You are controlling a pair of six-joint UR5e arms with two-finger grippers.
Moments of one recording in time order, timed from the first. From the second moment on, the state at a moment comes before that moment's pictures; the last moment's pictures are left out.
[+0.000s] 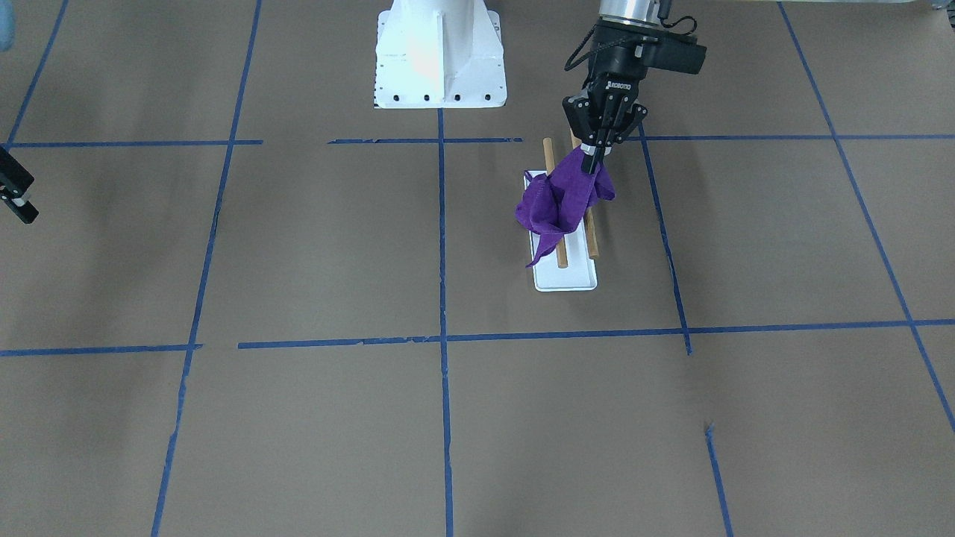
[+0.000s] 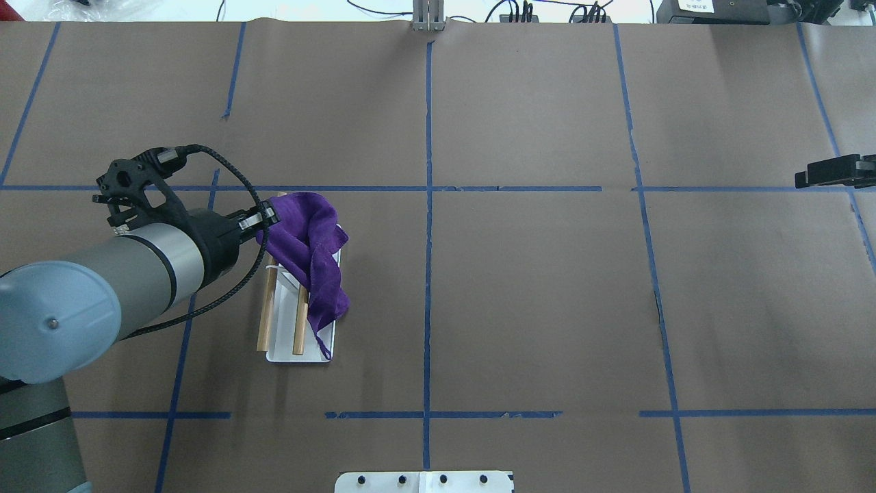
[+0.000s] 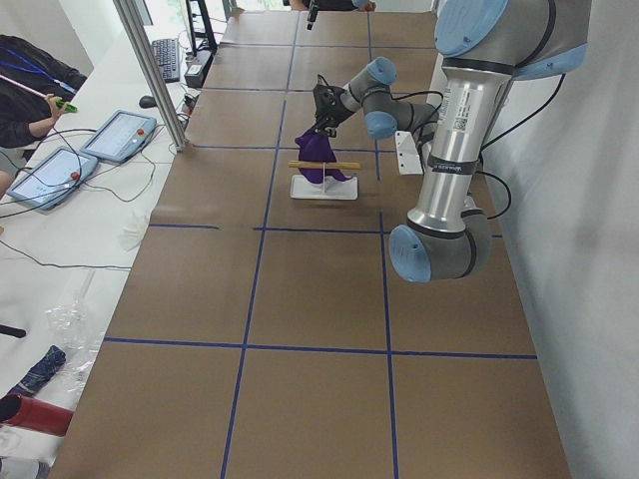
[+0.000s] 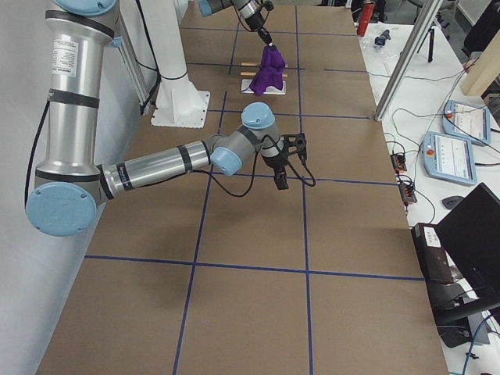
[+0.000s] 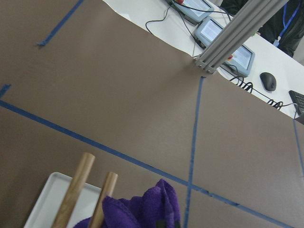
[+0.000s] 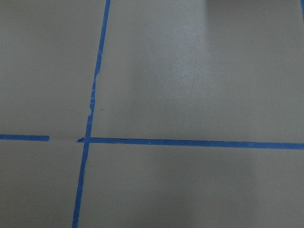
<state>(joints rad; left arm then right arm) -0.43 -1.77 -2.24 -1.78 -1.25 -1.64 1.16 -1.70 1.99 -1.11 2.14 0.76</state>
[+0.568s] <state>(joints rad) -0.42 -1.58 -2.24 -1.79 -1.17 -1.61 1.17 -1.70 1.99 -1.14 2.15 0.75</state>
